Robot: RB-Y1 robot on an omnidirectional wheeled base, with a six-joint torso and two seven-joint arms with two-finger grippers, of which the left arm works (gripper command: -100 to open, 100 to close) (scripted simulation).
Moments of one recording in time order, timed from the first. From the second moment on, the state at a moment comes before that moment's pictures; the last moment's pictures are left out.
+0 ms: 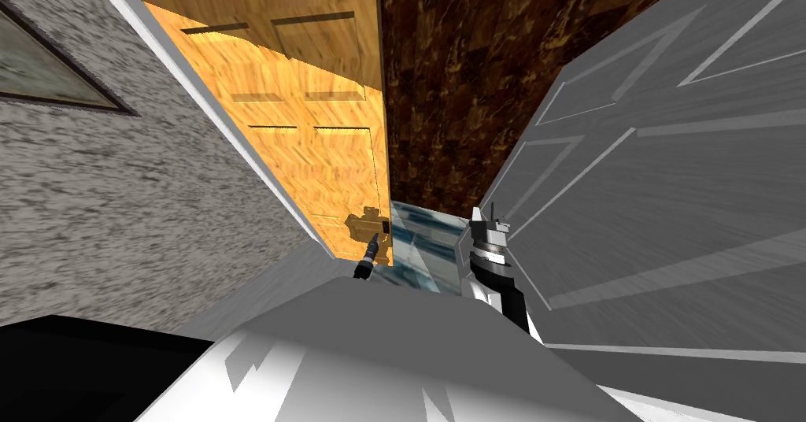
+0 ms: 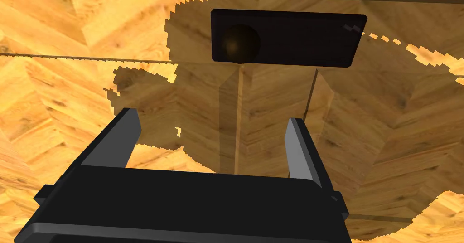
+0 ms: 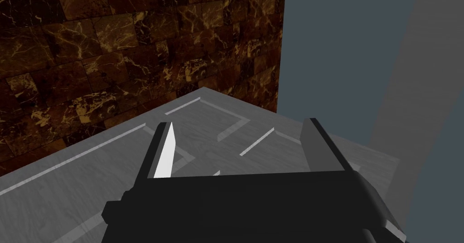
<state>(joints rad) 0.13 0.07 -0.11 -0.97 0.04 -0.74 0.00</state>
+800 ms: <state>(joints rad) 0.12 0.05 -0.10 -0.94 0.05 -0.76 0.00</state>
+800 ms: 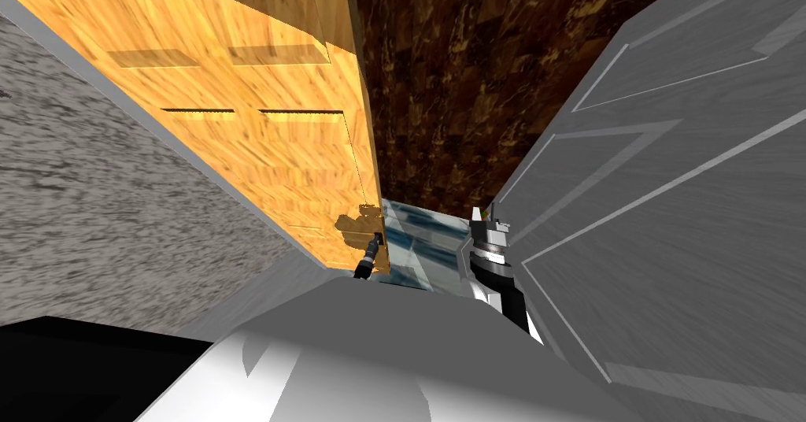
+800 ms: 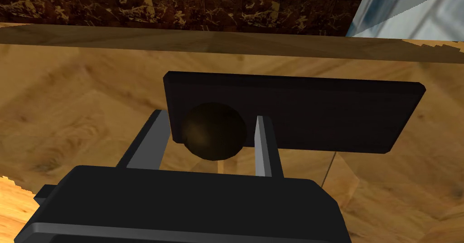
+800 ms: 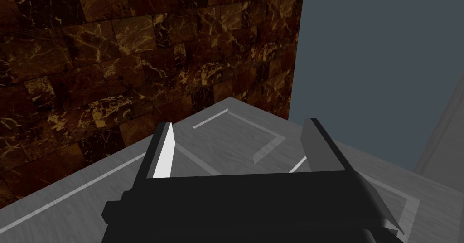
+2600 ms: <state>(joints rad) 0.09 0.09 0.03 -0.90 0.10 -0.75 -0.04</state>
